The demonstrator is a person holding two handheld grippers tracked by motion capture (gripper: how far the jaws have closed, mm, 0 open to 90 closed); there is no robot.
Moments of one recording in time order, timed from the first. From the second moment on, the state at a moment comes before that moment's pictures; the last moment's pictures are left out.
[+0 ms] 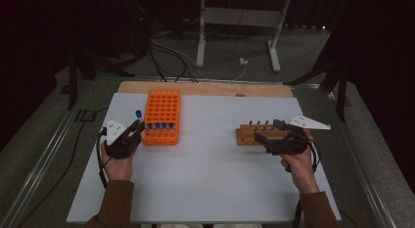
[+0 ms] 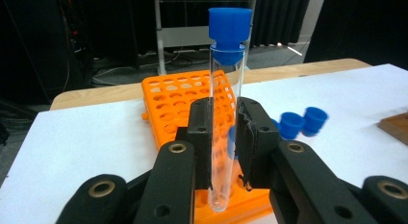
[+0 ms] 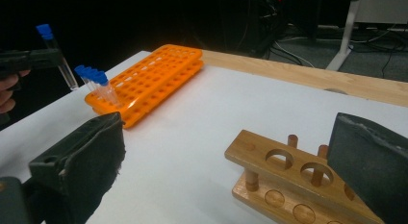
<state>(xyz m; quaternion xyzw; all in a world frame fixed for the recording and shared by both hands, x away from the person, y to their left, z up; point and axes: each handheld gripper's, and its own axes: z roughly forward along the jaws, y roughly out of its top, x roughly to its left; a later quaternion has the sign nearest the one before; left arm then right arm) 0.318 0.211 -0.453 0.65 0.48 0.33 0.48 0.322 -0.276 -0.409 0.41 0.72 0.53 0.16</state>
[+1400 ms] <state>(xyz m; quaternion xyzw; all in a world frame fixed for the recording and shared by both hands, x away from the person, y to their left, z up) 0.259 0.247 -0.457 0.65 0.48 0.30 0.51 0.279 -0.281 -0.453 0.39 0.71 0.55 0.22</state>
